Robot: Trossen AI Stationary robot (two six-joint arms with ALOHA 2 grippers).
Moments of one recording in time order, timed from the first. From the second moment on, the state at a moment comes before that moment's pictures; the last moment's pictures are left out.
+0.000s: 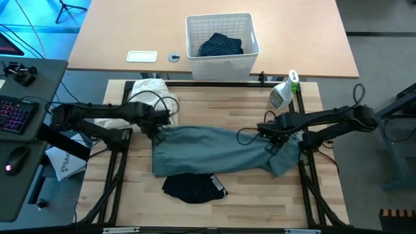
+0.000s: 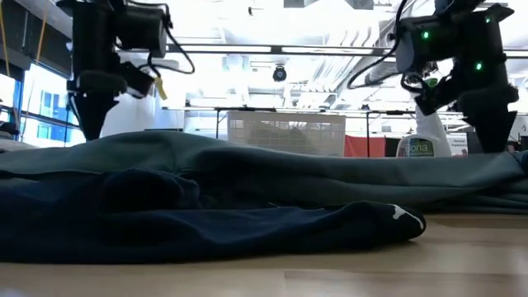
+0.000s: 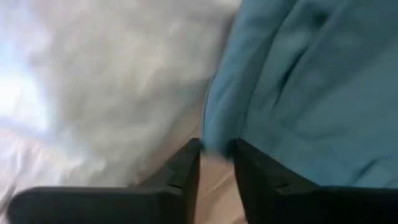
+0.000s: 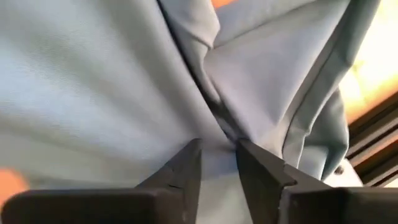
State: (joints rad) left arm 0.18 1.24 0.83 -1.13 -0.14 -0.54; right arm -0.04 1.24 0.74 -1.20 0.05 0.64
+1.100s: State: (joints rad) left arm 0.04 0.80 0.38 -0.76 -0.11 -1.46; right arm -0.20 1.22 0.88 -0.67 -0.24 0.51
